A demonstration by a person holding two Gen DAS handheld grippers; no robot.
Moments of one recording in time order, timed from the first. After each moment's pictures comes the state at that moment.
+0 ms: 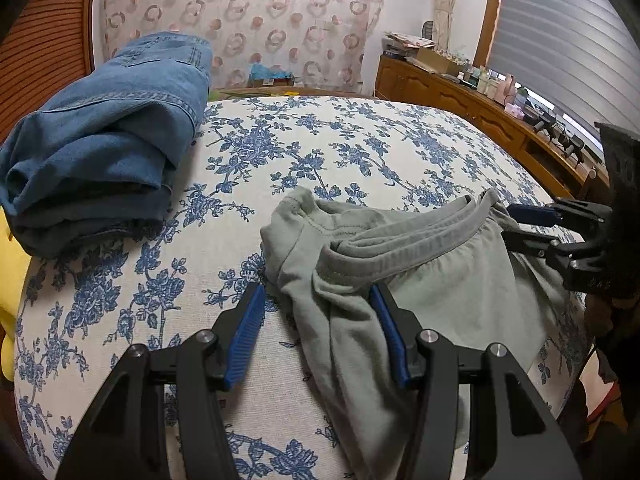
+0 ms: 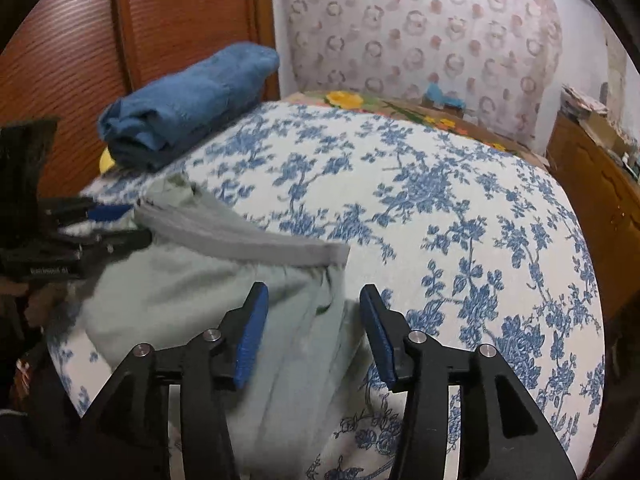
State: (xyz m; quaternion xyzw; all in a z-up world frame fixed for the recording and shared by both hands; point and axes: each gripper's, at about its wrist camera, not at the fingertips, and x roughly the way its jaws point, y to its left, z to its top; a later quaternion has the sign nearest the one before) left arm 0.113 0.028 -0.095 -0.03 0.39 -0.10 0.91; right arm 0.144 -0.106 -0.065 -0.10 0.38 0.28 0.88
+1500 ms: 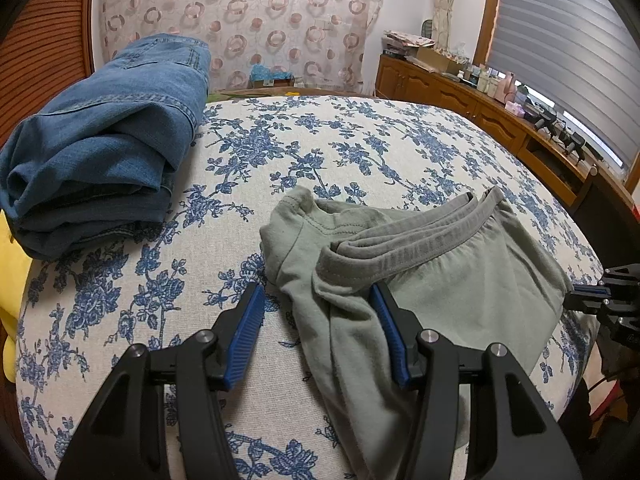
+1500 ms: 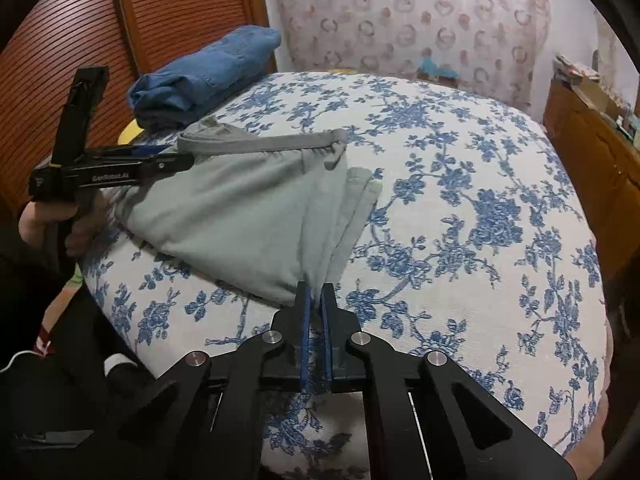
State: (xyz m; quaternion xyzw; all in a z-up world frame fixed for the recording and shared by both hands) left arm 0.113 0.027 -0.096 -0.03 0.39 -0.10 0.91; right arm 0.062 -0.153 -0.072 -0.07 0.41 0.28 0.87
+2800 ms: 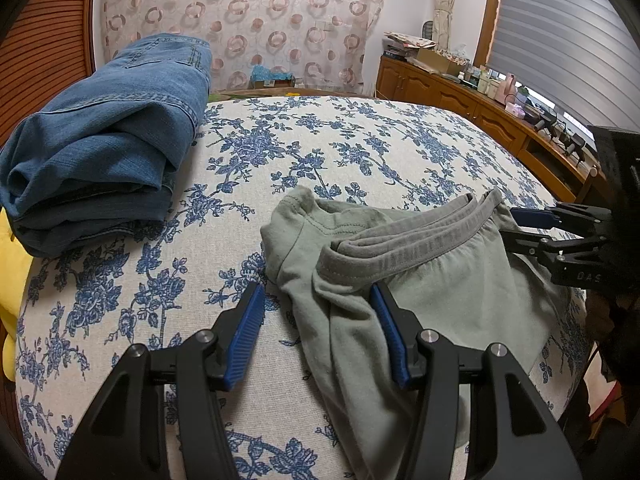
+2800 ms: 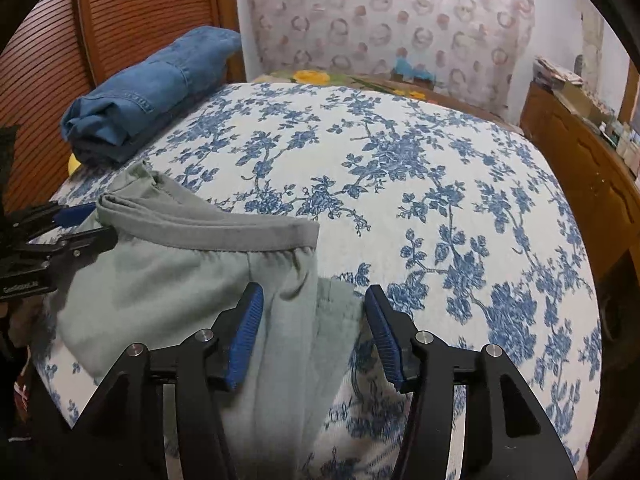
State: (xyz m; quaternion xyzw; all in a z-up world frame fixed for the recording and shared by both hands) left arm 0.111 0.030 -0.096 -0.03 0.39 -0.10 0.91; right arm 0.151 -0.108 -0.075 -0.09 0.42 0.22 0.88
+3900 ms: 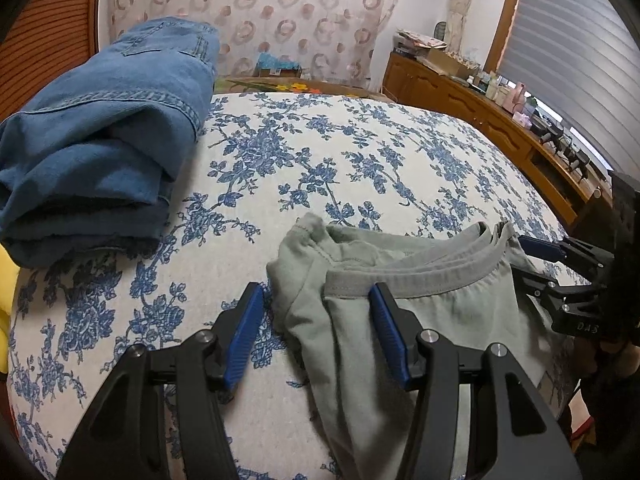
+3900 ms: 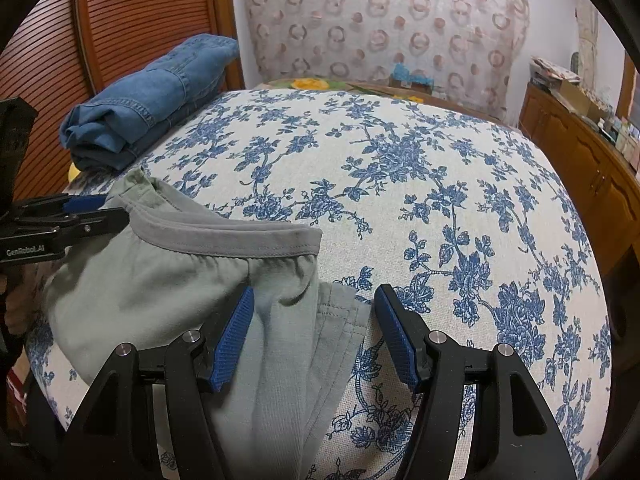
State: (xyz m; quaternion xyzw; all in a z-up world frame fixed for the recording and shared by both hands) left arm 0.133 0.039 -0.091 -0.06 0.41 -0.10 0.90; right arm 0.151 -0.110 -0.079 -0.07 0.40 0.22 0.88
